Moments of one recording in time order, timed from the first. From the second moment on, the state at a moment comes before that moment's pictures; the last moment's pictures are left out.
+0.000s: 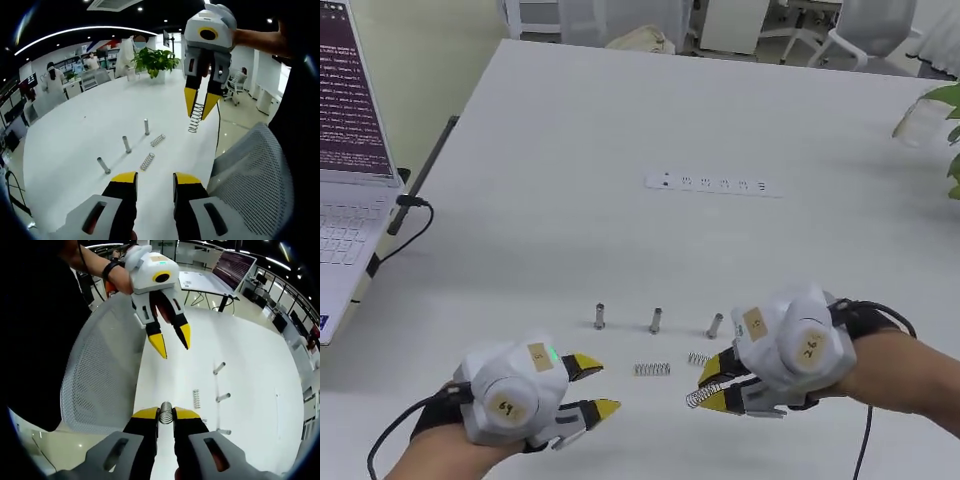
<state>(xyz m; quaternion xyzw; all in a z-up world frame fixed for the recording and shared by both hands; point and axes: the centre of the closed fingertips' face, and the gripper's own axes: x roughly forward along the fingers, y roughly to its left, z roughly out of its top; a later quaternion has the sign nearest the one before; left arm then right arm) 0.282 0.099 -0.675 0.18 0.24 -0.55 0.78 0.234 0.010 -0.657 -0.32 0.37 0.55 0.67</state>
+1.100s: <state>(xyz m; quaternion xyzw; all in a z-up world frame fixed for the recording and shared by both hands) 0.307 0.187 -0.673 0.12 0.25 -0.45 0.85 0.314 0.042 -0.674 -0.36 0.38 0.56 0.64</state>
